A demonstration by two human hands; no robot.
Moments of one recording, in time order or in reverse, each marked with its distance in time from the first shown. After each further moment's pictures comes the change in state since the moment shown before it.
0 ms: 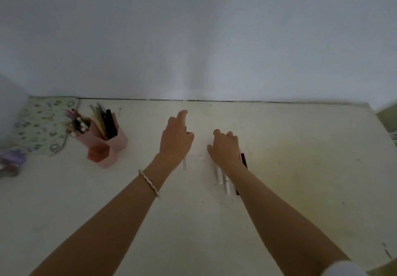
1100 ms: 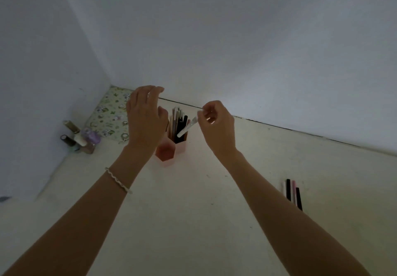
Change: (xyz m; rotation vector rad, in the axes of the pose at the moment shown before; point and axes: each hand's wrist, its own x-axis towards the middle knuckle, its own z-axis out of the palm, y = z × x) left_hand 0.007 -0.144 -0.176 0.270 0.707 0.123; right_hand 0.004 -0.217 -0.074 0.946 0.302 -0.377
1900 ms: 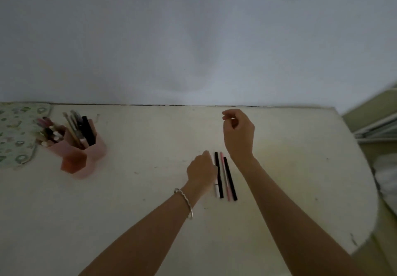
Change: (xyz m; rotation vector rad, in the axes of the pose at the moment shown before) left_hand -0.171 0.263 0.130 -0.212 -1.095 -0.122; right_hand -0.052 0.099 -0.218 -0.208 0.402 0.288
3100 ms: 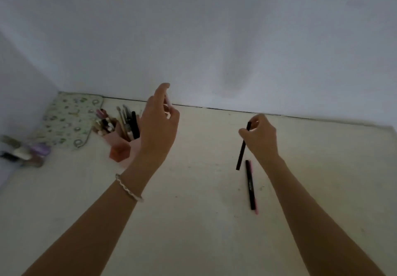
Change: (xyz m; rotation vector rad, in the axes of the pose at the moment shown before) left_hand -0.015 -0.082 -0.188 -0.216 0.927 0.290; right_hand 0.010 -0.014 0.031 -0.237 -0.250 0.144
